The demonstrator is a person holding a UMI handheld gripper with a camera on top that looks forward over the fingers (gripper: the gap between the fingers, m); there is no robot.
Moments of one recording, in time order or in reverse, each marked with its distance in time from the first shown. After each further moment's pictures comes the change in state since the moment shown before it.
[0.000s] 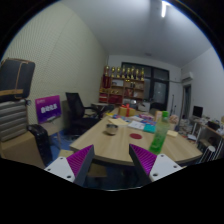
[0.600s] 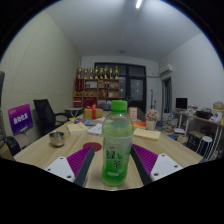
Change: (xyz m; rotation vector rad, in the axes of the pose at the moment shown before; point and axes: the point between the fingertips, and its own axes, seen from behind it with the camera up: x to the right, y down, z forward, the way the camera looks) arm 0.230 0.021 0.168 0.032 0.216 0.125
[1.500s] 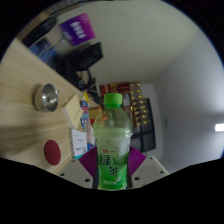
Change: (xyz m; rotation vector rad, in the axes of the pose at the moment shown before) arm -0.089 -0.136 0.126 0.175 -0.003 -1.367
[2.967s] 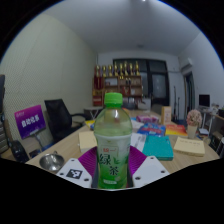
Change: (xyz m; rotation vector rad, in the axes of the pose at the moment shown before) arm -0.130 0.004 0.078 -0.026 -0.204 1.396
